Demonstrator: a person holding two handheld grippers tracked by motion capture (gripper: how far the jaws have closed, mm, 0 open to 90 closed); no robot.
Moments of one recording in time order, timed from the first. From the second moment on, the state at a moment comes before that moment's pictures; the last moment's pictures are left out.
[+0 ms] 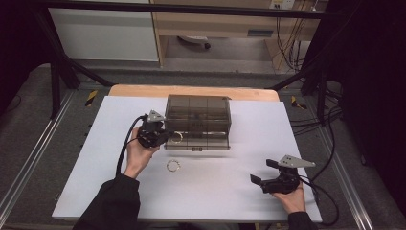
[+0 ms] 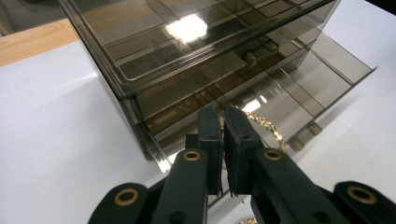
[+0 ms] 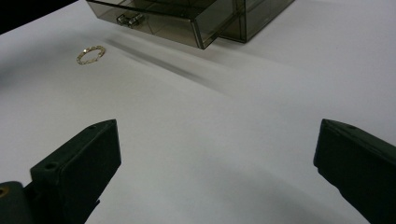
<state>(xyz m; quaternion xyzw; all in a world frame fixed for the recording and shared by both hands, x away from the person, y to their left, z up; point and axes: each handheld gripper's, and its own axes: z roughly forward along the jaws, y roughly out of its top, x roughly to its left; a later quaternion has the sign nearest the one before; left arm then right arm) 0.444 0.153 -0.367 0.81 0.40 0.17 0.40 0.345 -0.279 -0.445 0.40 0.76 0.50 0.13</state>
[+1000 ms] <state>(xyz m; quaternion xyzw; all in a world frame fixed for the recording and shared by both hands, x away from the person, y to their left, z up) 0.464 0.145 -0.404 0.82 0.42 0.16 0.36 0.345 -0.279 -0.444 0.40 0.76 0.50 0.13</state>
